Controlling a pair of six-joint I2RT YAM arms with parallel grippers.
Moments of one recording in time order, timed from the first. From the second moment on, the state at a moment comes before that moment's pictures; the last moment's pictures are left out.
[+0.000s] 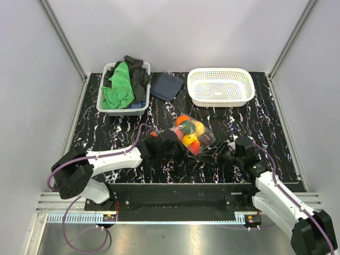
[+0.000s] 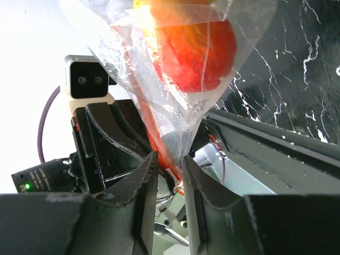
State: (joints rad) left arm -1.01 1.44 0.79 0.03 0.26 -1.71; right arm 0.39 0.74 0.28 -0.08 -0.62 1.55
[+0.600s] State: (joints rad) left arm -1.03 1.43 0.77 0.06 0.21 -1.74; right arm 0.39 0.80 0.26 -0.05 -0.62 1.66
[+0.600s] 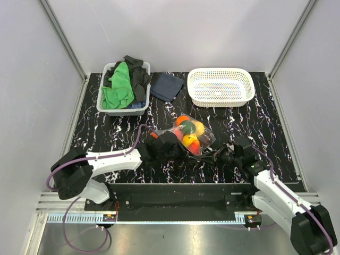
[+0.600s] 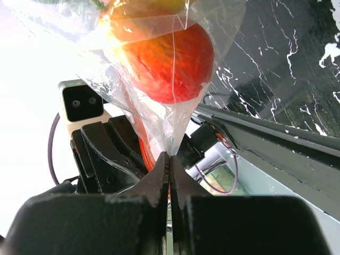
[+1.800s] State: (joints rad) left arm -0.47 0.97 0.49 -0.19 0.08 -1.31; right arm 0.39 0.61 0.20 -0.20 -0.63 1.69
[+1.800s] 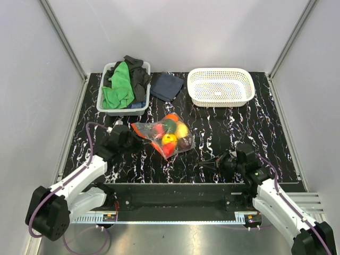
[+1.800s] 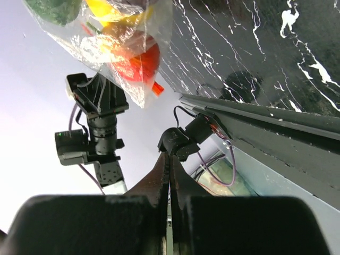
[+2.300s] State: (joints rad) left arm -0.65 0.98 0.61 -0.20 0.19 -1.37; right arm 0.46 1.03 0.69 -0.37 -0.70 1.20
